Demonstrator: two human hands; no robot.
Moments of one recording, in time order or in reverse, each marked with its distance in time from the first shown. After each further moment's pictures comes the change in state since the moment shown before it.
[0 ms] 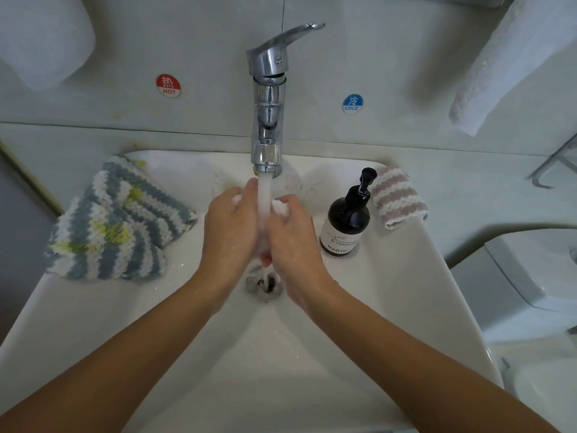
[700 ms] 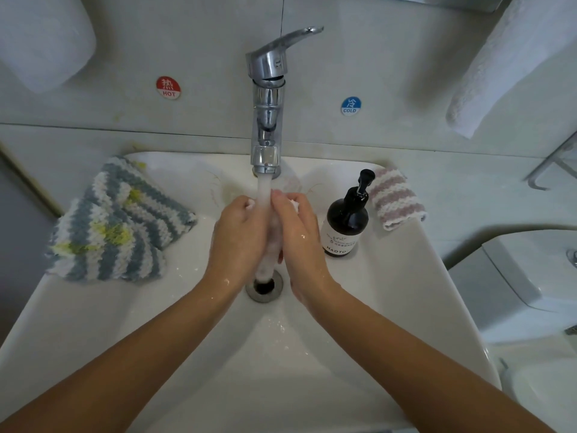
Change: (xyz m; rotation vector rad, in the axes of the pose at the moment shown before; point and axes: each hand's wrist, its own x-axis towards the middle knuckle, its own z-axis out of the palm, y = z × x) left_hand -0.004 -0.007 0.003 0.111 -0.094 0.013; right_hand -0.003 0.000 -0.007 0.130 0.013 -0.057
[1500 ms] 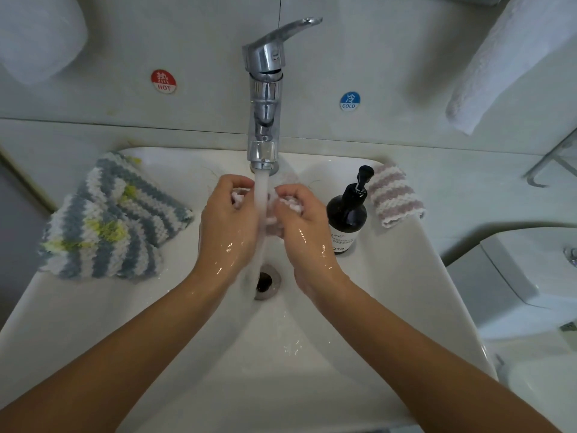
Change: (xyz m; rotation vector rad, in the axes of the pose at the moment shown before) left_hand 0.009 0.000 -0.004 -0.069 0.089 0.067; right_hand 0.004 -0.008 -0.009 0.006 0.009 -0.094
